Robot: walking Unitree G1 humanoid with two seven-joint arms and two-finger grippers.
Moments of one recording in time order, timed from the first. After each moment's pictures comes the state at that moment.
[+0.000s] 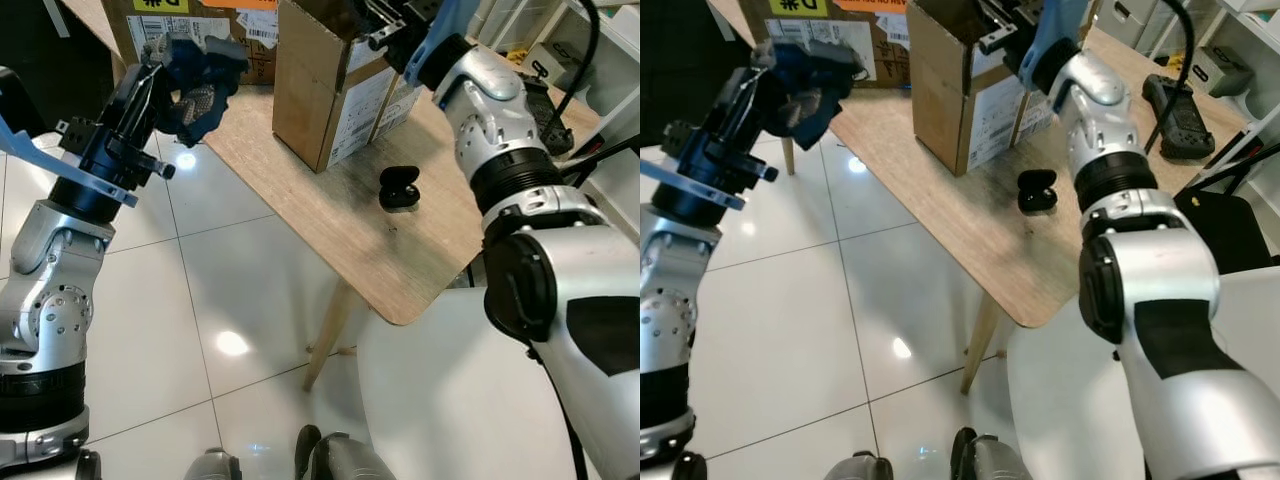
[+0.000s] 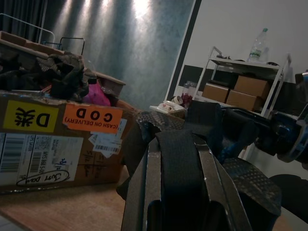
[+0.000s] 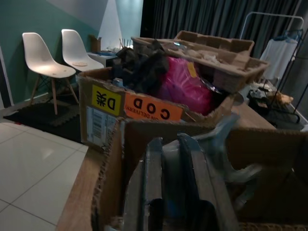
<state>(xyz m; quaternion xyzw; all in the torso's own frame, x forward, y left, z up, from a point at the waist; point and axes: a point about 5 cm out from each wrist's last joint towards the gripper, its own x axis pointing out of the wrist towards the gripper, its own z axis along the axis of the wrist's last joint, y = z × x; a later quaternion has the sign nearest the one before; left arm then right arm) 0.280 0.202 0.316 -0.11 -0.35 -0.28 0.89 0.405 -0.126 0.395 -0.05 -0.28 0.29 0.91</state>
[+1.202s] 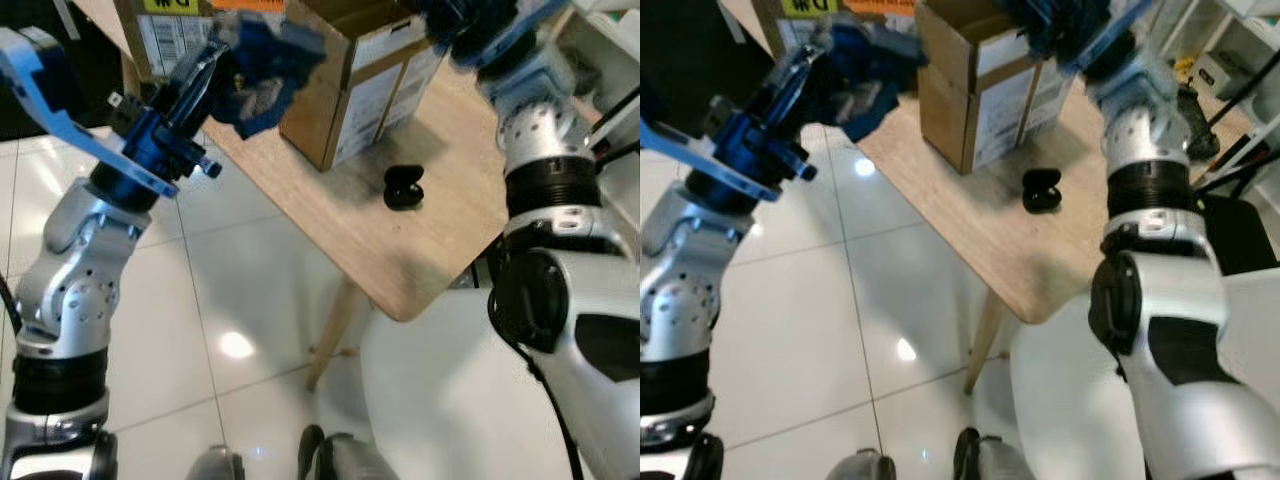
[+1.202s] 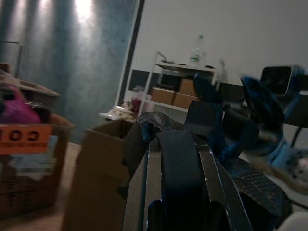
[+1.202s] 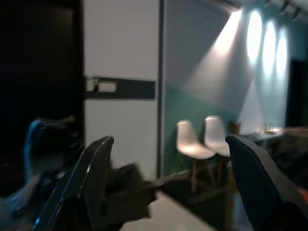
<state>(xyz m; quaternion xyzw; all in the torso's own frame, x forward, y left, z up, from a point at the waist) 0.274 0.156 0.330 -0.10 -0.35 -0.41 0.84 0.359 -0.138 0.398 0.07 -0.36 0.60 0.71</state>
